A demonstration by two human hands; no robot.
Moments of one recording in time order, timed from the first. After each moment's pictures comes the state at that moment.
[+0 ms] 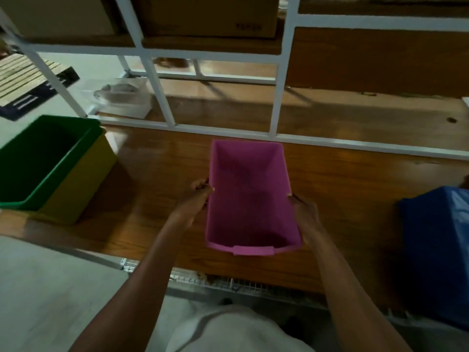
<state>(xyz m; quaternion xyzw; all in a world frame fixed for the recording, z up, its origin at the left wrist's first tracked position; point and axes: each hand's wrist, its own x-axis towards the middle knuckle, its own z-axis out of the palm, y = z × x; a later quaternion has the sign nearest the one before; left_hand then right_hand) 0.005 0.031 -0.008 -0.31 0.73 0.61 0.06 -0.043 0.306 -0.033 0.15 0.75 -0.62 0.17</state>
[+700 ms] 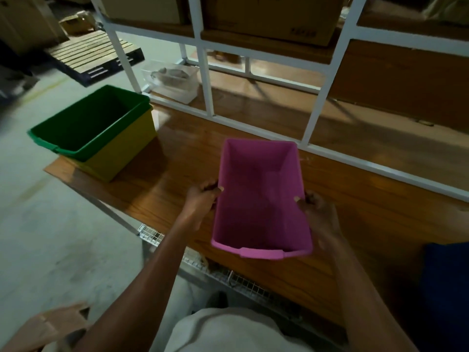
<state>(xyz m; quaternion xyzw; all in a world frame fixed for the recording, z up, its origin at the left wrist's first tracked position) 0.061 0.066 0.017 -0.37 0.64 0.67 -0.06 -0.063 0.319 -0.007 -0.01 0.80 -0.56 0.20</state>
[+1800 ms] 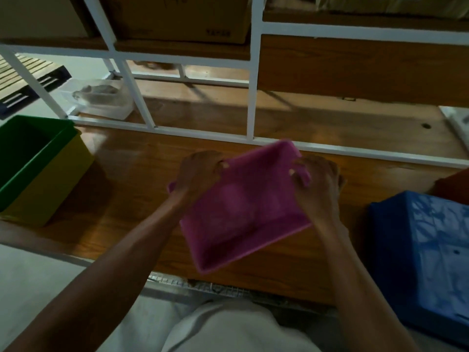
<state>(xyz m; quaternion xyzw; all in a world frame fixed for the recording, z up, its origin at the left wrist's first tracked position) -0.061 0.112 0.051 0.03 0.98 0.17 -0.13 -0.078 0.389 0.048 -0.07 0.94 -0.29 -0.15</state>
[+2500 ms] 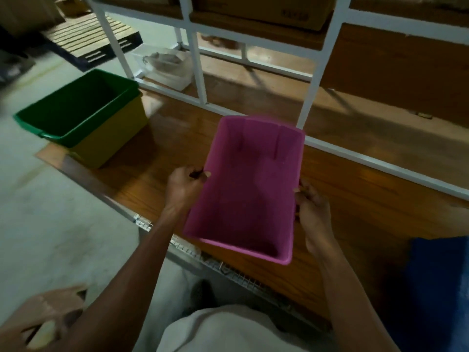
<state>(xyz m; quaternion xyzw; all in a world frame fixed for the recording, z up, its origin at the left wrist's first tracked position) 0.053 0.071 0.016 -0.37 0.79 0.46 -0.14 -0.042 0.340 0.024 0.02 0.74 -0.63 0.21</state>
